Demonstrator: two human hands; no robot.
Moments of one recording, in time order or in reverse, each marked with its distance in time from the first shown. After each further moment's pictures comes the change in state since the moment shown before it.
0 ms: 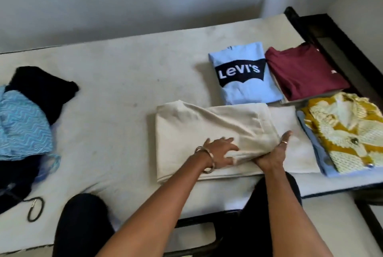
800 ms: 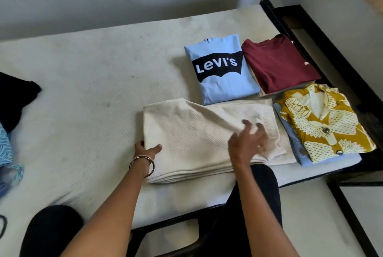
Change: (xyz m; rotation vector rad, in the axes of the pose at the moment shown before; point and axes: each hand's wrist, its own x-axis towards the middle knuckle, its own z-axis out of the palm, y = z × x) left_hand -0.026 -0.111 0.045 -1.219 0.662 -0.899; right_hand -0.018 0.009 0.012 -1.354 0.430 -0.841
